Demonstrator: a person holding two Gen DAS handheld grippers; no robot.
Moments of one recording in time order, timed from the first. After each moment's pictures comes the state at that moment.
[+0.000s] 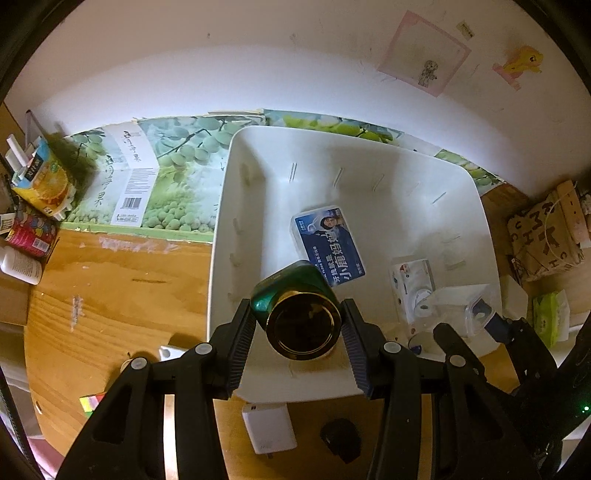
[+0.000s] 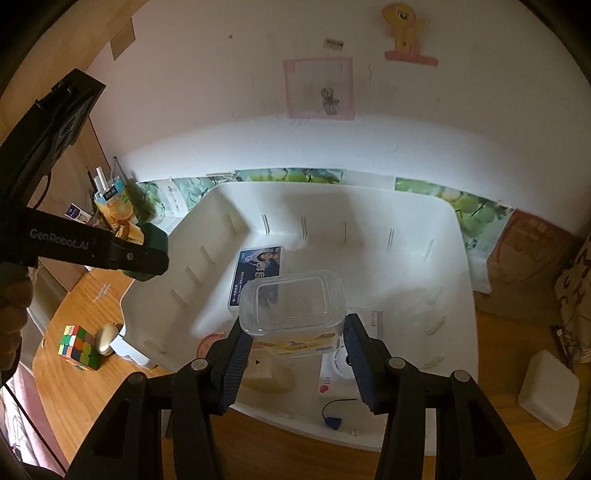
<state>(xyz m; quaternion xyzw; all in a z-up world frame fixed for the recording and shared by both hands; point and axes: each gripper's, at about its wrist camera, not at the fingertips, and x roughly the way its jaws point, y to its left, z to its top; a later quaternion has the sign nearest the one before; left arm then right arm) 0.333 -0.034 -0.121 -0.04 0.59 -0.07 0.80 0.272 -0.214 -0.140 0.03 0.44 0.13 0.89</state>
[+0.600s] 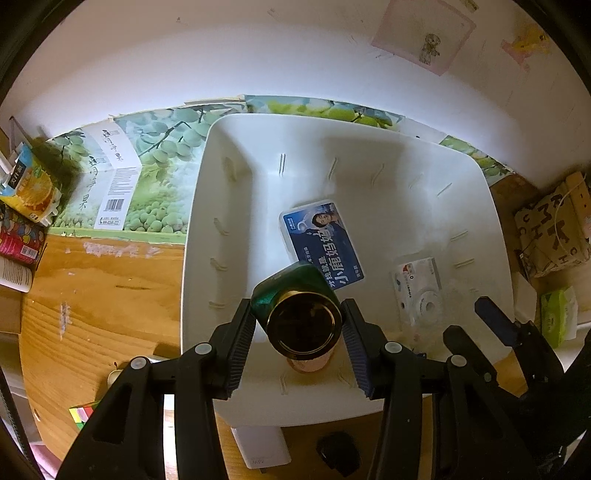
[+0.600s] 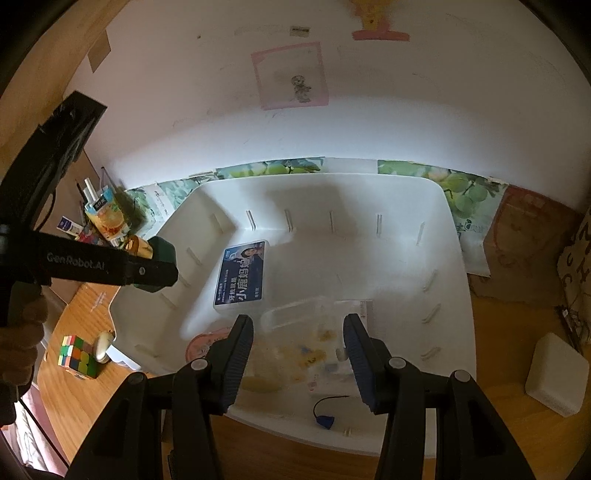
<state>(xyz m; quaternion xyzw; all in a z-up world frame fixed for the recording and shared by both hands) 0.344 -0.050 -0.142 -0.02 0.60 -0.07 0.80 0.273 -0.230 -0.149 0.06 0.45 0.12 0.88</state>
